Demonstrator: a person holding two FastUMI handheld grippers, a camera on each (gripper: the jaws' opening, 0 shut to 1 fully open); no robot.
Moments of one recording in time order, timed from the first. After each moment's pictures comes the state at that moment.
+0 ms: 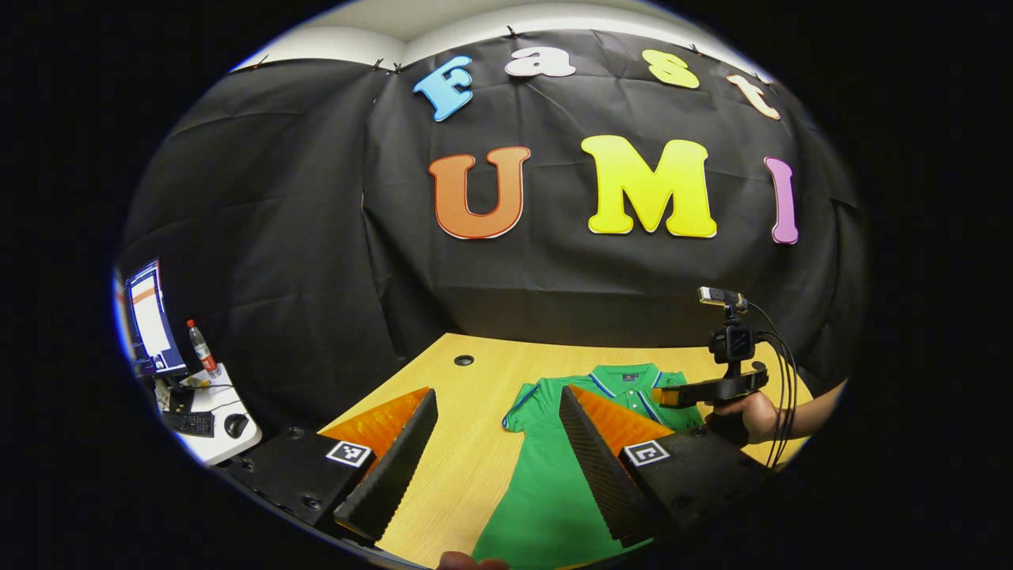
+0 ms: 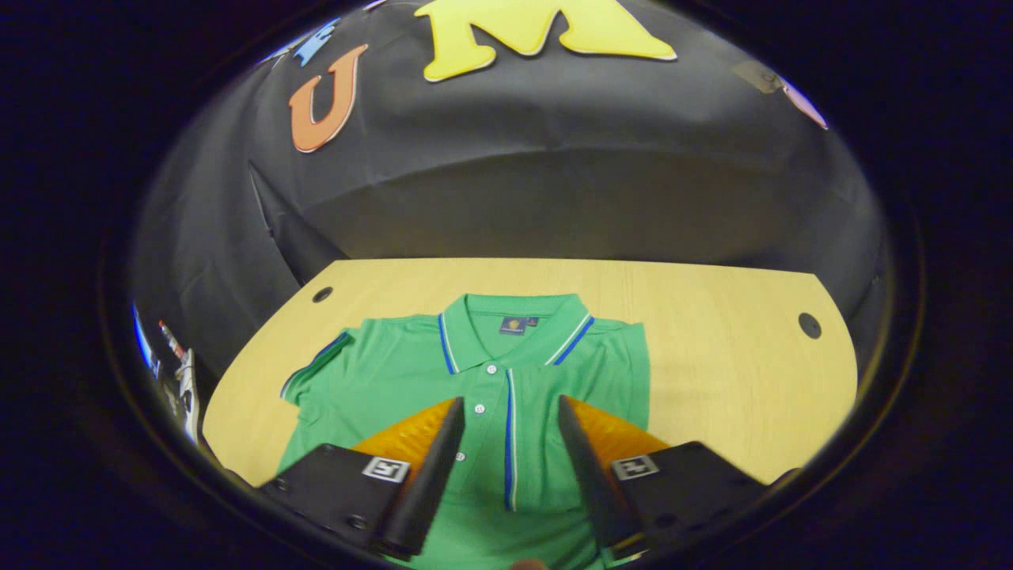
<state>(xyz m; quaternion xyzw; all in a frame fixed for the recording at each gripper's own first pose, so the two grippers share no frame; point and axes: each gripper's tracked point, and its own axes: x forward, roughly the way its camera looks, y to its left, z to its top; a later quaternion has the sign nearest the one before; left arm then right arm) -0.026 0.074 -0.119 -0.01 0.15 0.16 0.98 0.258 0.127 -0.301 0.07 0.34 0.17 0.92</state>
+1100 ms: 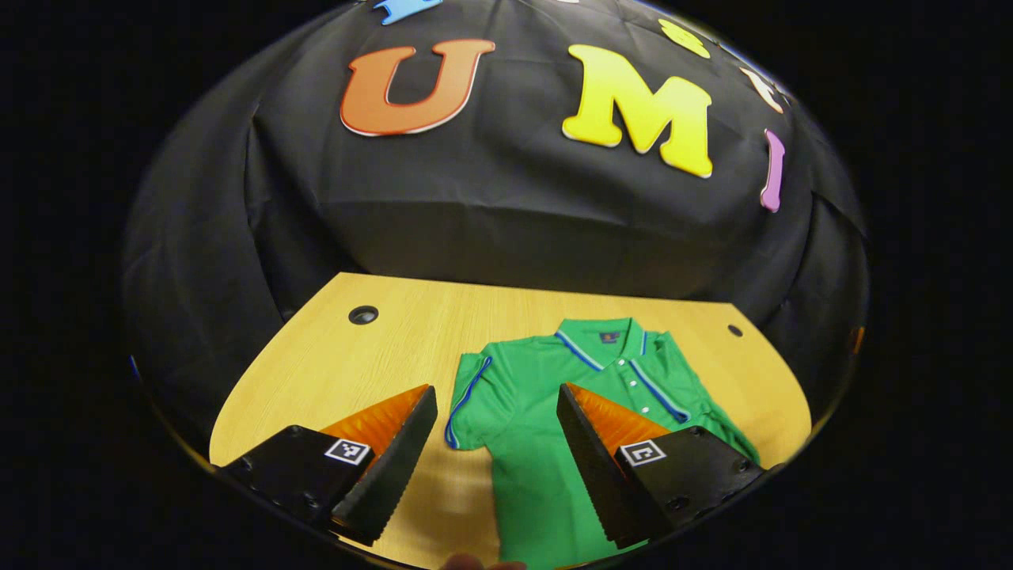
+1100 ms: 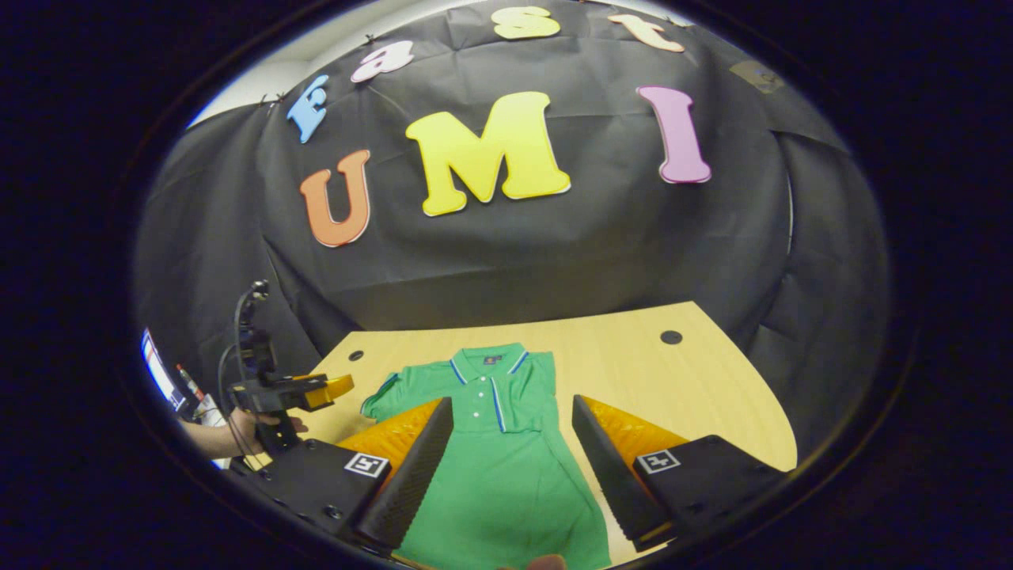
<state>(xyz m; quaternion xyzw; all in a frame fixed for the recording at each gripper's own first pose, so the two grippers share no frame) 0.134 0.099 -0.274 -0.05 0.29 -0.02 0.95 0.045 0.024 -0.131 0.12 0.24 0.07 0.96</state>
